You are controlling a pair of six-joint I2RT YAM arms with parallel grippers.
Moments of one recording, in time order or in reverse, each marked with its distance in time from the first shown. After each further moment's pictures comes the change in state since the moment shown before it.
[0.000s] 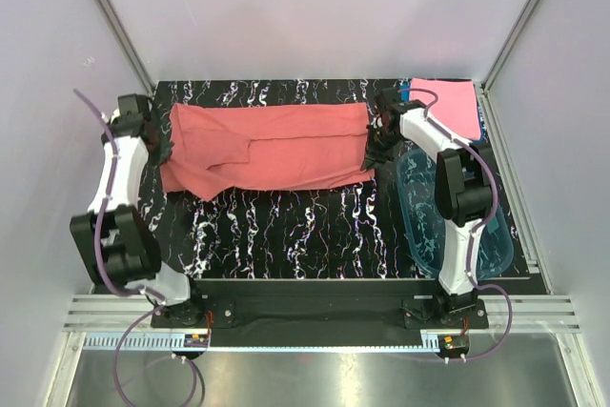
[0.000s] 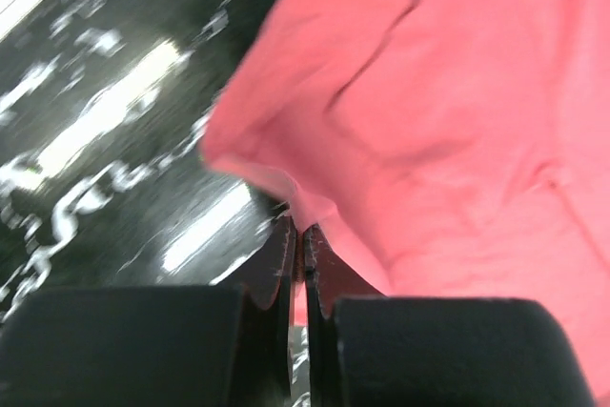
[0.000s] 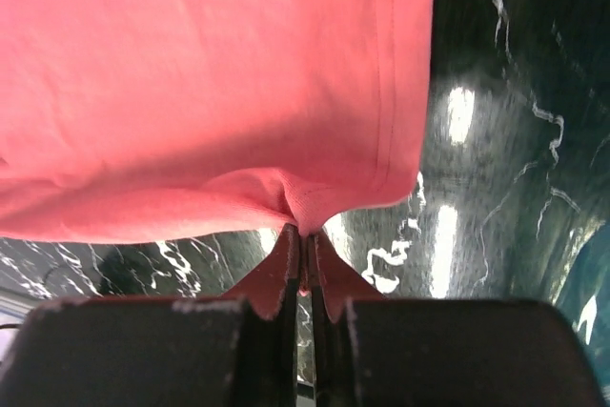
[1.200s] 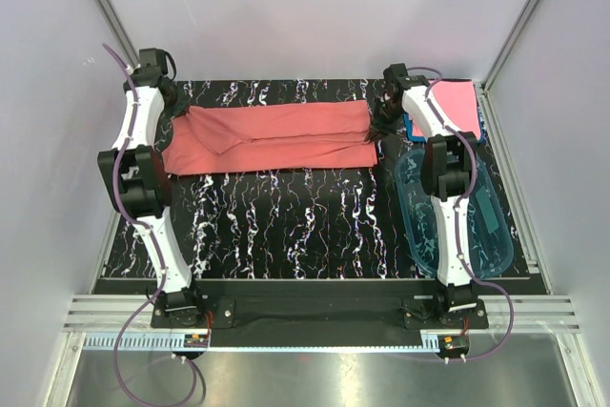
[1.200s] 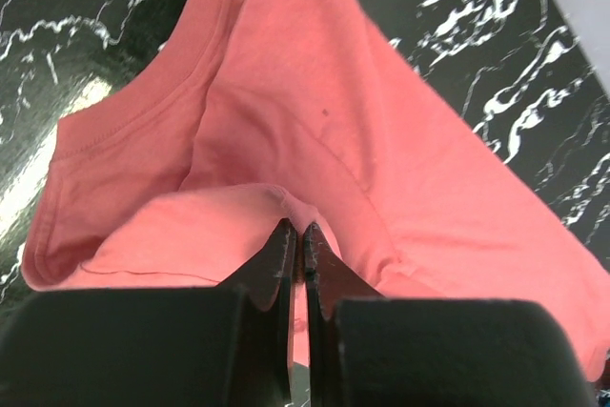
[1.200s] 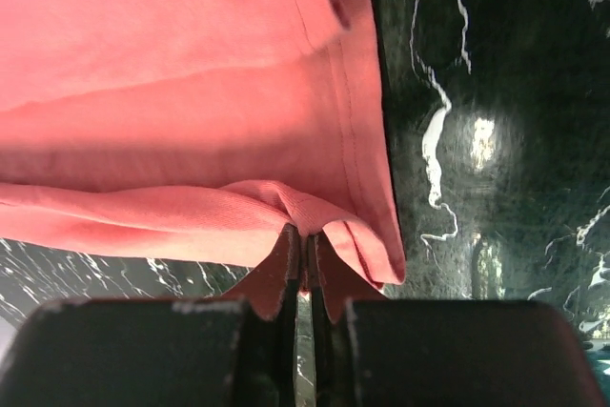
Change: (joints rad) left arm -0.086 0.611 0.711 -0.028 0.110 0.002; right arm -0.105 0.408 0.624 -0.186 -0.019 0.002
